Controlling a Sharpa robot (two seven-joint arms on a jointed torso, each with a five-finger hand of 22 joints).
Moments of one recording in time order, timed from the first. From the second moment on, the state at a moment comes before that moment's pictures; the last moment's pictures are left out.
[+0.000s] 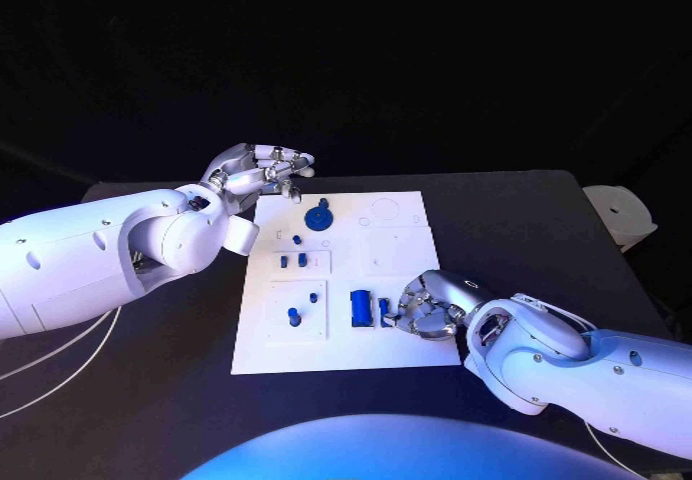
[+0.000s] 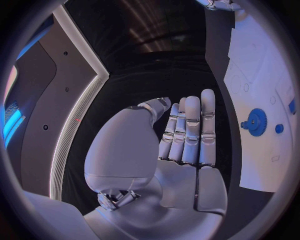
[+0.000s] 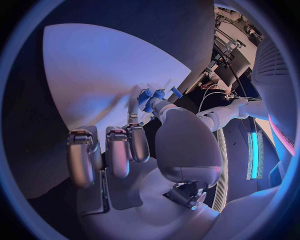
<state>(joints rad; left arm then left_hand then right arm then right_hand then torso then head) 1.20 -0.95 -0.04 1.56 -0.10 -0.21 0.33 1.38 -0.15 0.49 0.12 0.26 0.93 0.19 0.22 0.28 1.07 0.12 0.30 0.16 1.09 0.04 1.15 0.43 0.17 0.97 0.14 0.87 0.62 0.99 -0.89 -0.14 1.86 -1.43 -0.45 -0.47 1.08 -0.18 0.33 0.28 0.22 1.03 0.05 0.46 0.66 1.47 -0.02 1.40 1.31 1.46 -0.08 1.56 1.31 0.01 1.47 0.03 1.57 1.31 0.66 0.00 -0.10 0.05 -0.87</state>
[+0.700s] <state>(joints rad) 1.20 -0.95 -0.04 1.56 -0.10 -0.21 0.33 1.38 -0.15 0.49 0.13 0.26 0.93 0.19 0.22 0.28 1.07 0.12 0.31 0.16 1.09 0.04 1.15 0.43 0.17 0.97 0.14 0.87 0.62 0.99 -0.86 -0.15 1.81 -1.45 -0.43 -0.48 1.15 -0.17 0.32 0.27 0.21 1.03 0.05 0.46 0.66 1.46 -0.02 1.41 1.31 1.46 -0.08 1.56 1.31 0.01 1.47 0.03 1.57 1.31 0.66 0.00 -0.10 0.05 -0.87</state>
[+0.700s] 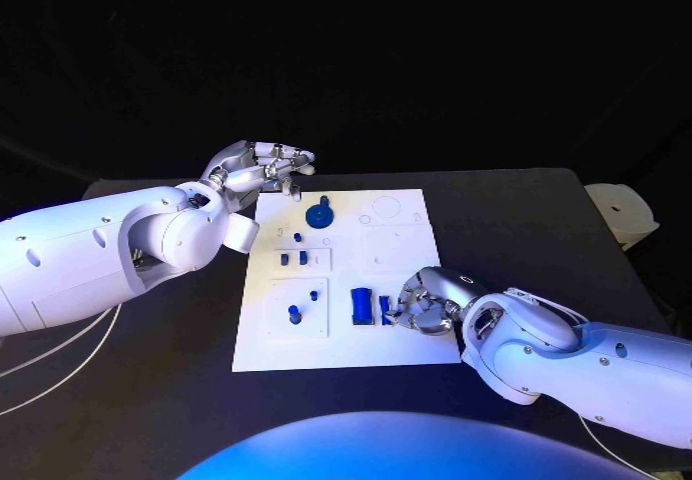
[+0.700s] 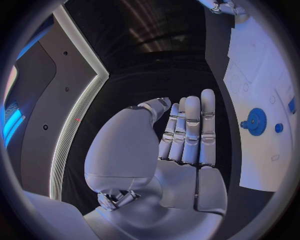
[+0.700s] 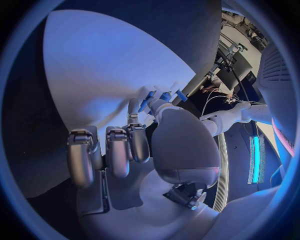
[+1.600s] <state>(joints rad) 1.20 -0.93 -0.05 1.51 -0.10 -0.21 0.33 1.36 -0.16 0.47 0.15 0.26 0.92 0.19 0.22 0.28 1.06 0.12 0.31 0.16 1.08 0.05 1.15 0.43 0.17 0.97 0.14 0.85 0.62 1.09 -0.92 -0.14 1.74 -1.15 -0.58 -0.14 1.27 -0.17 0.30 0.27 0.26 0.93 0.10 0.38 0.62 1.35 0.02 1.12 1.30 1.47 -0.05 1.45 1.30 0.04 1.46 0.05 1.32 1.31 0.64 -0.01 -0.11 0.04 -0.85</state>
